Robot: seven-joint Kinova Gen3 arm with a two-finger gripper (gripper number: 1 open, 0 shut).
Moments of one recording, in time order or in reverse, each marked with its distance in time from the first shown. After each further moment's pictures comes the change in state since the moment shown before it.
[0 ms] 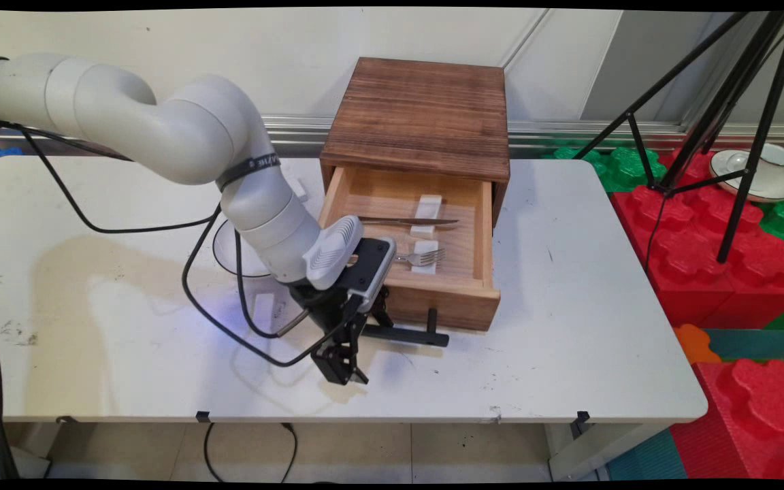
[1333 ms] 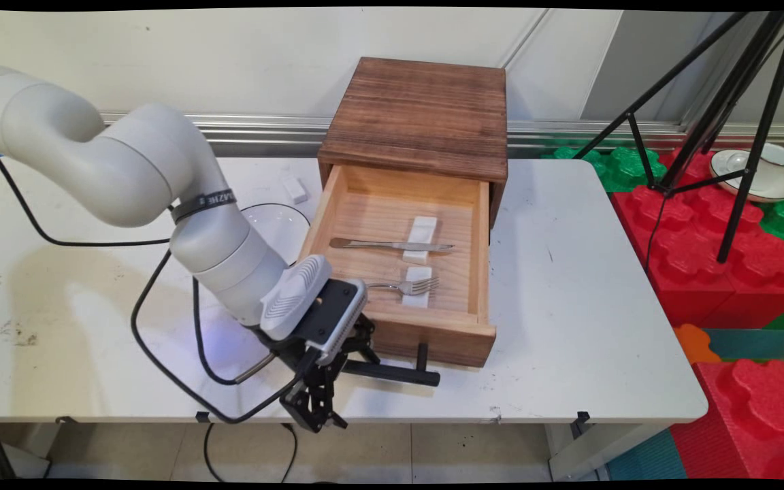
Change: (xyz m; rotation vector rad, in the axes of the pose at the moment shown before) arm -0.001 0.065 -0.009 -0.018 0.053 0.076
